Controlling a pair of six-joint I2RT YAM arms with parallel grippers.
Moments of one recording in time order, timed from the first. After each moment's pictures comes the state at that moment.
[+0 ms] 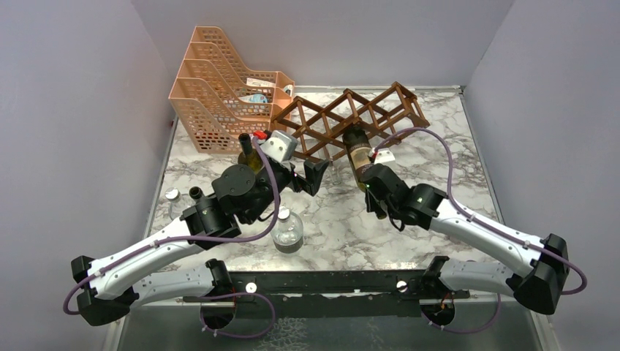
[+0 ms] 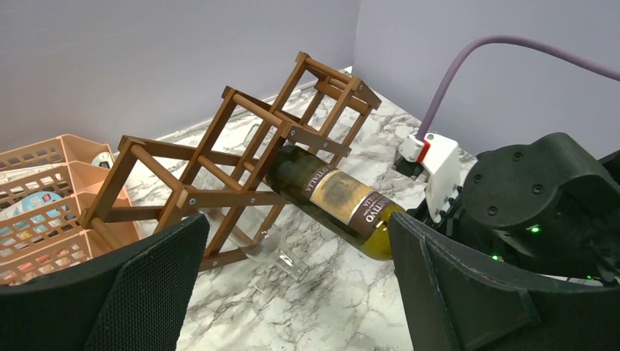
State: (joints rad) left arm -1.09 0.89 1.02 -0.07 -0.42 -0.06; right arm 0.89 1.10 0.90 -0.71 0.49 0.52
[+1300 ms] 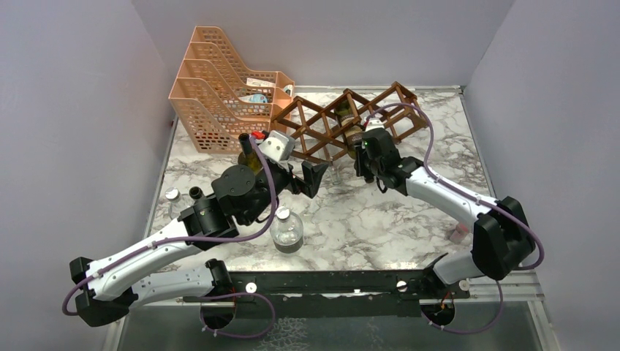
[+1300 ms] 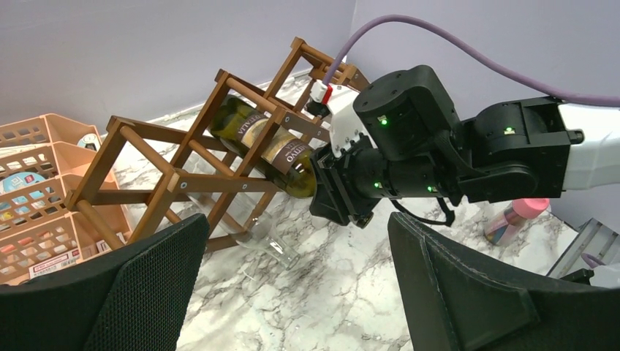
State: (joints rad) left arm -1.09 0.88 1.02 -0.12 -0.42 -0.11; right arm 0.60 1.44 0.98 -0.25 0.25 0.25
